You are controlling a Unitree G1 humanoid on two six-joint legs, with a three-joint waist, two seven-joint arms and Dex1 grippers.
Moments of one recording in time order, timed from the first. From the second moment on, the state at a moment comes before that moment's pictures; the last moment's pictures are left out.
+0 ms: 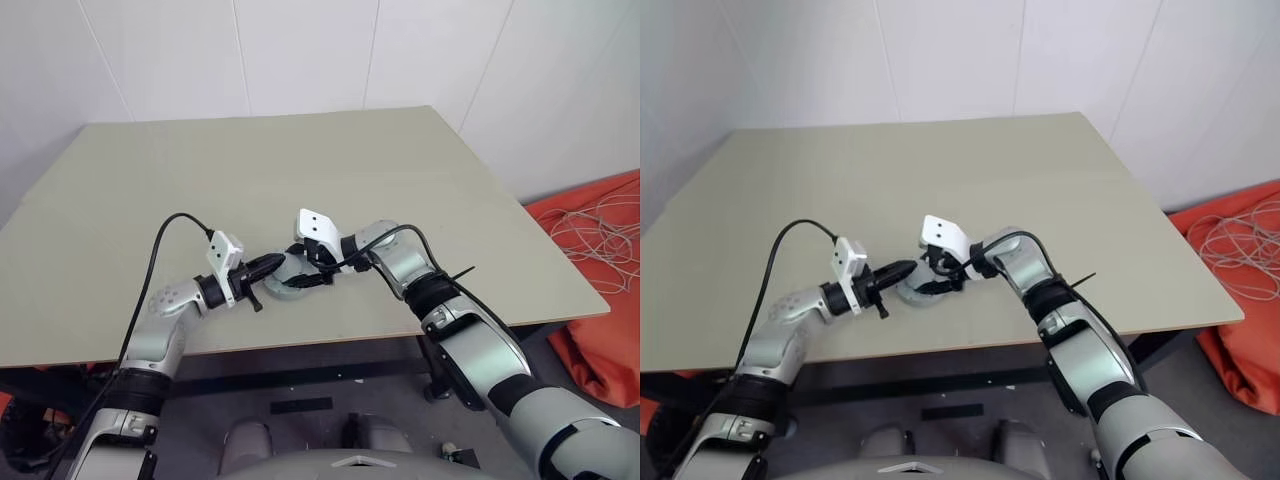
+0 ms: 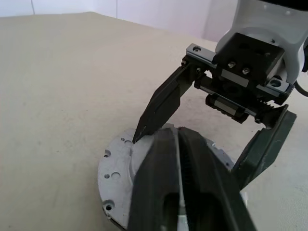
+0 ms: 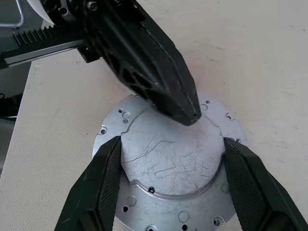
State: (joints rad) left arm -0.25 0.37 -0.04 0.19 -0.38 0.14 -0.90; right arm -0.83 -0.17 0.39 0.75 -0.06 0.03 1.16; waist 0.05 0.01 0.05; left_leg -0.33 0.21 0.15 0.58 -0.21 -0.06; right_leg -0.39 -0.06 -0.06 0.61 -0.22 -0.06
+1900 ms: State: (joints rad) left arm -0.37 0.41 -0.11 0.21 -0.30 0.34 -0.93; right arm -0.82 -0.12 0.34 0.72 -0.01 0.11 1.15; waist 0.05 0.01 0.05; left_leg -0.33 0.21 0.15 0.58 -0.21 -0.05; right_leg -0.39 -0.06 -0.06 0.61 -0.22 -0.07
